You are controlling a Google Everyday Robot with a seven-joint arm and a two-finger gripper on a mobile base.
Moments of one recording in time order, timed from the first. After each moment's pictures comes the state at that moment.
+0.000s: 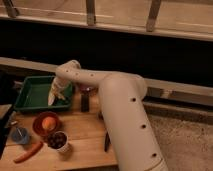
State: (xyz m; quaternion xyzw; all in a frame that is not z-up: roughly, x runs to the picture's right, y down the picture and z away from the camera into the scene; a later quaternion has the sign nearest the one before) arm -0.289 -0.012 0.904 -0.29 -0.16 0.40 0.86
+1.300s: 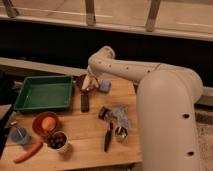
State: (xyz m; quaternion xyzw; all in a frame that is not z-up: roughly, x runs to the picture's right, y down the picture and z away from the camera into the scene) arm -0.051 -0.078 0.884 -0.16 -0.06 0.54 0.82
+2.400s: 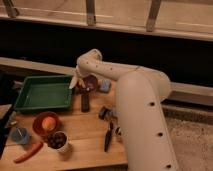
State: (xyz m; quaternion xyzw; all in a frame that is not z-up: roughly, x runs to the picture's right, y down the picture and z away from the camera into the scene) arm -0.152 -0.091 0.932 -0.19 -0.09 0.54 0.81
